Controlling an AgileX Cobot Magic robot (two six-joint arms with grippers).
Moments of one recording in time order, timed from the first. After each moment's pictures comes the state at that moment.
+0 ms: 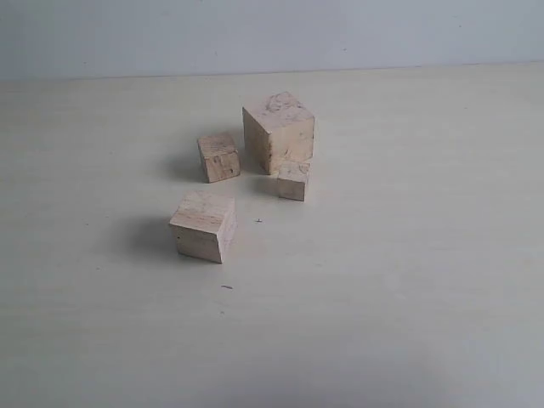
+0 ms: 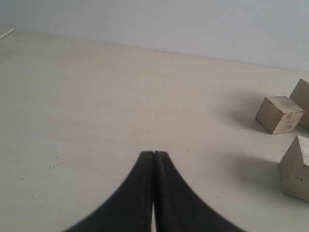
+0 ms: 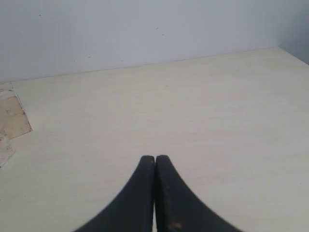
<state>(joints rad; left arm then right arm) 0.02 0.01 0.00 -0.12 0.37 -0.01 0.06 0.01 0.00 0.11 0.35 0.00</state>
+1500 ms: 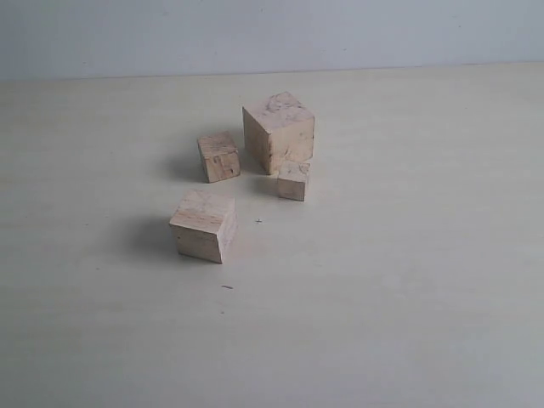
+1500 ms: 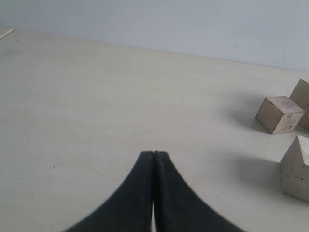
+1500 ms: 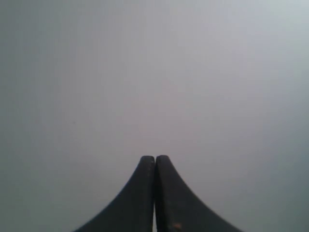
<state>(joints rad) 0.02 0.01 0.00 -0.12 0.37 -0.01 0.06 0.42 -0.59 0.11 -0.08 0.09</state>
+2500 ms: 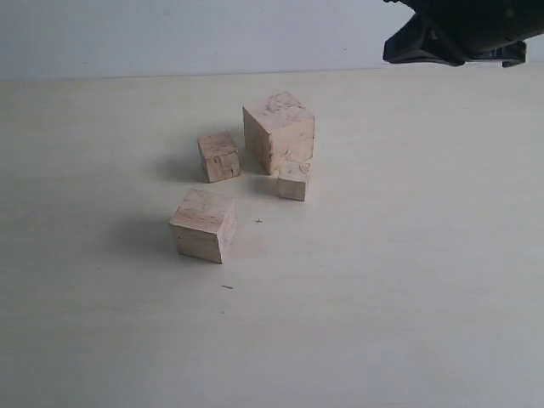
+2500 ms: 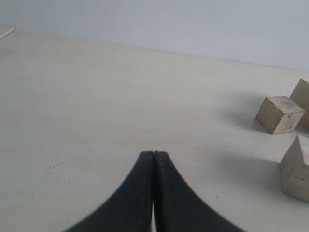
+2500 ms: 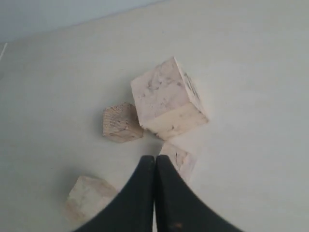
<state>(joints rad) 0.02 0.01 0.00 -0.12 0.37 -0.01 0.31 1.52 -1.09 0.84 0.61 -0.44</state>
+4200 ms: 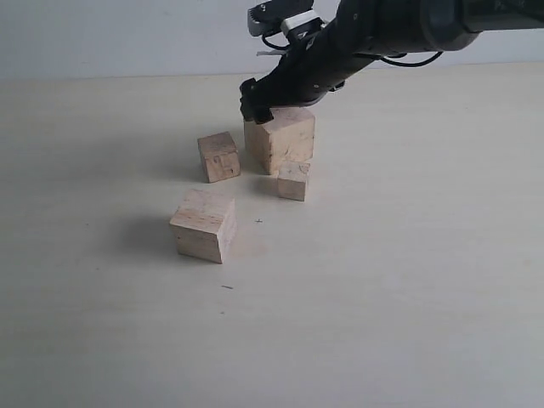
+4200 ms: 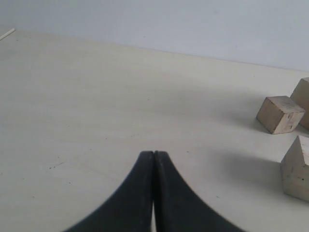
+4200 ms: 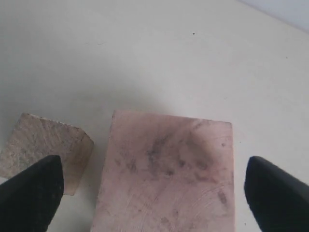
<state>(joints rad) 0.02 0.01 0.00 -0.12 0.37 -0.01 0.60 2.17 -1.59 0.32 0.39 -0.39</state>
